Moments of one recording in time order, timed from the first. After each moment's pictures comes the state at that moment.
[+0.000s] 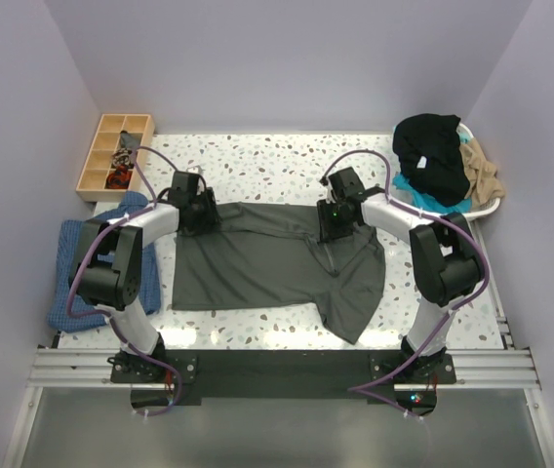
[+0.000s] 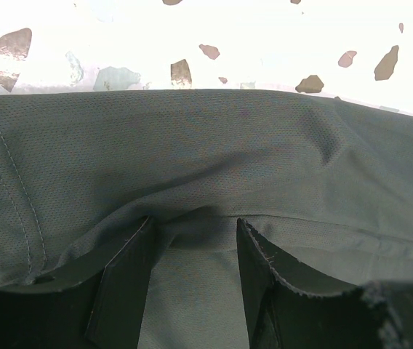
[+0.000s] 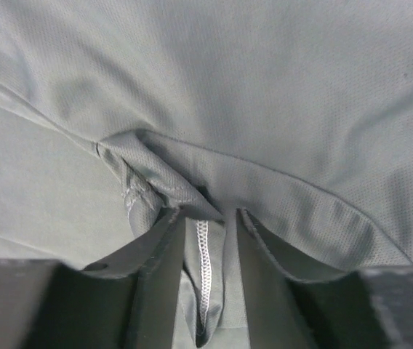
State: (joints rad) left arm -0.19 1.75 1.00 -0.15 0.05 -0.45; right arm 0.41 1.83 1.20 -0.47 -0.09 0.24
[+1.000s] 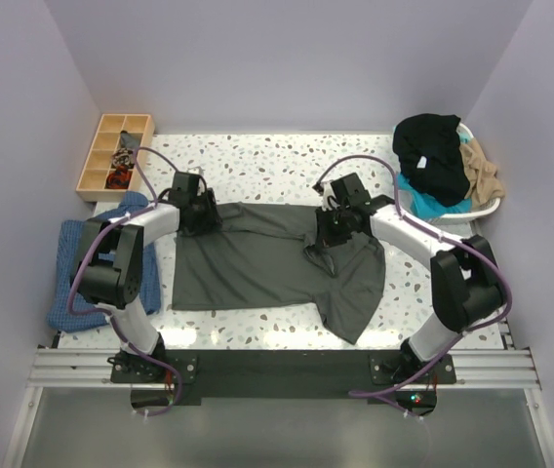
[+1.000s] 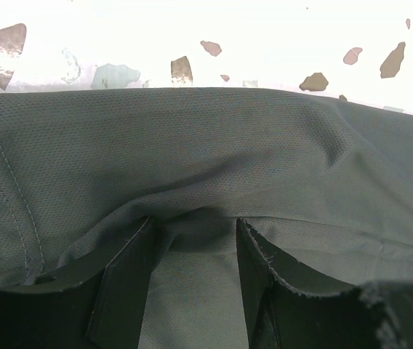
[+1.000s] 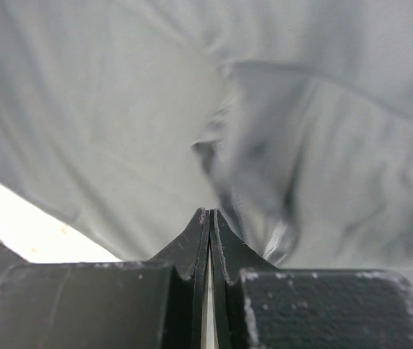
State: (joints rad) left arm -0.19 1.77 1.00 -0.15 0.06 -0.45; right arm 0.46 1.64 1.11 -0.51 -0.26 0.22
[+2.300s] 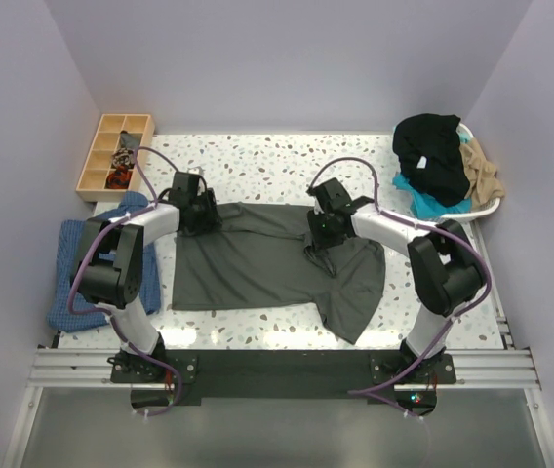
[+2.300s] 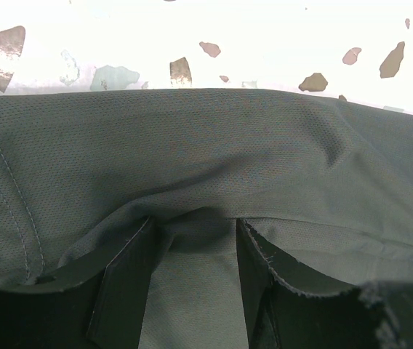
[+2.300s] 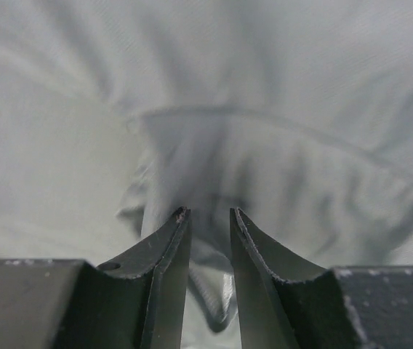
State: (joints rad) left arm -0.19 1.77 1.00 -0.14 0.06 -0.44; right arm 0.52 1.78 1.16 -0.47 0.01 0.27
